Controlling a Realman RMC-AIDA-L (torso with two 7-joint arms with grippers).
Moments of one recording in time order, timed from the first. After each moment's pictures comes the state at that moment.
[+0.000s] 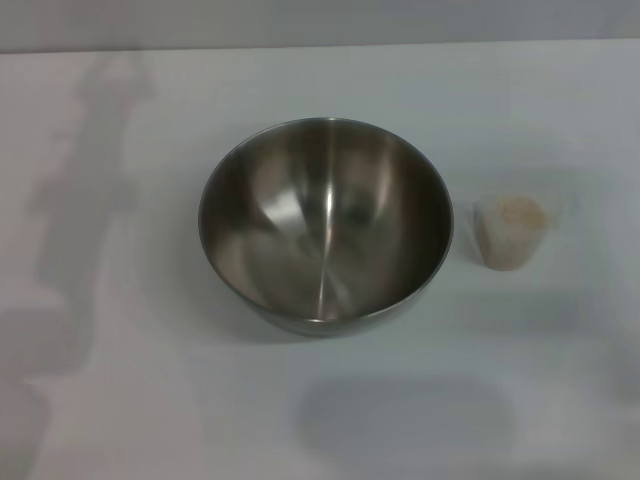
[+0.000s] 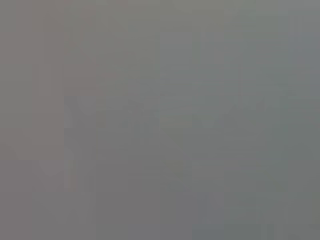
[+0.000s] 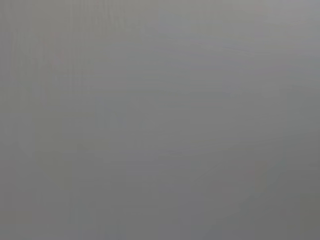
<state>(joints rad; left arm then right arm) -0.28 -2.06 -1.43 -1.14 2.61 0.68 0.37 0.47 2.08 0.66 0.10 -1.72 -1.55 0.16</state>
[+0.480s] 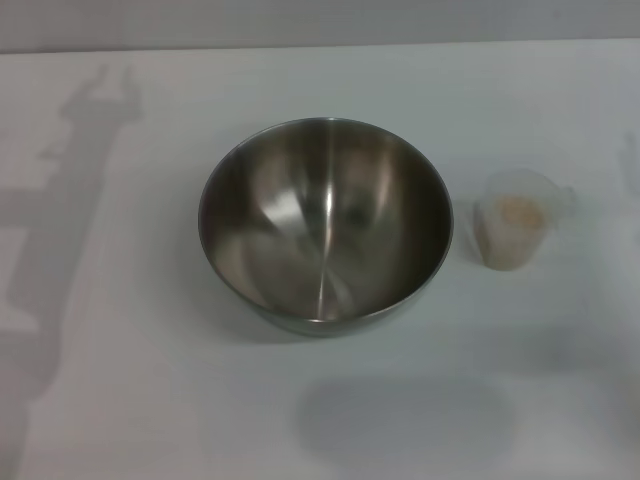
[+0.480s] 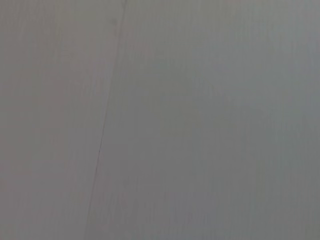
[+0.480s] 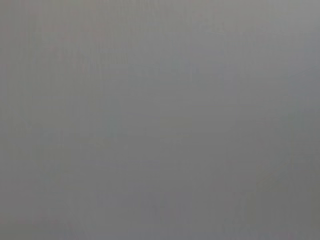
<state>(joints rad) -0.34 -2.06 -1.49 -0.80 2.87 0.81 -0.21 0.35 2.08 0.65 0.20 -1.87 -1.56 0.16</state>
